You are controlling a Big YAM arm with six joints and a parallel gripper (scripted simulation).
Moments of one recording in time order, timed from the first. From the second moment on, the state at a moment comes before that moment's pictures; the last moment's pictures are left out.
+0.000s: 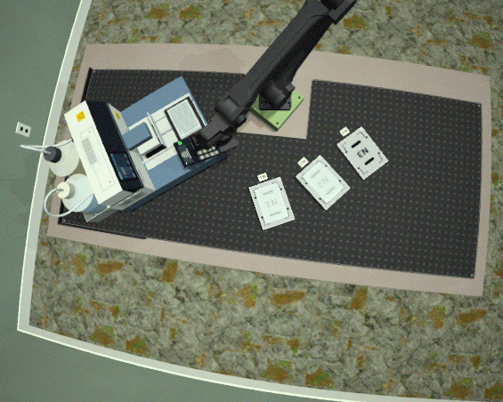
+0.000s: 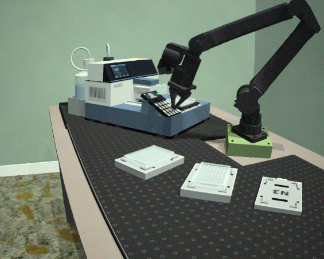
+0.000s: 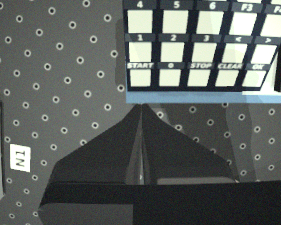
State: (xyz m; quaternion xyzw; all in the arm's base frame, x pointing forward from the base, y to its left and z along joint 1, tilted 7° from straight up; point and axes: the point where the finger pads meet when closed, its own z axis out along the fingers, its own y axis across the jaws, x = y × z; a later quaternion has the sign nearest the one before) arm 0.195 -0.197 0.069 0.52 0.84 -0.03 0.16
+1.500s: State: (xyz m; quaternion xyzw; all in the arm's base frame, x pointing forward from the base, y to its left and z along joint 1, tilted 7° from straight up) arm 0.200 -0.202 0.051 0.52 0.84 -0.03 0.16
